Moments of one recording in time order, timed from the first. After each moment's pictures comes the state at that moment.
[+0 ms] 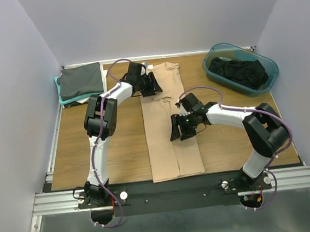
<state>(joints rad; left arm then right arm) -0.35 2.28 1.71 -0.20 0.41 -0.57 0.62 1.68 0.93 -0.36 -0.38 0.52</state>
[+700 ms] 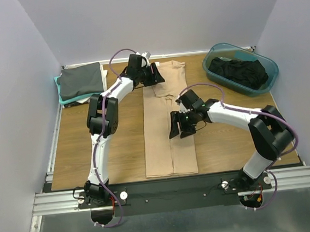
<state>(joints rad) -0.35 2.38 1.91 -0.16 0.47 -0.51 0.64 1.67 0.99 -0.43 -0.37 0.57</state>
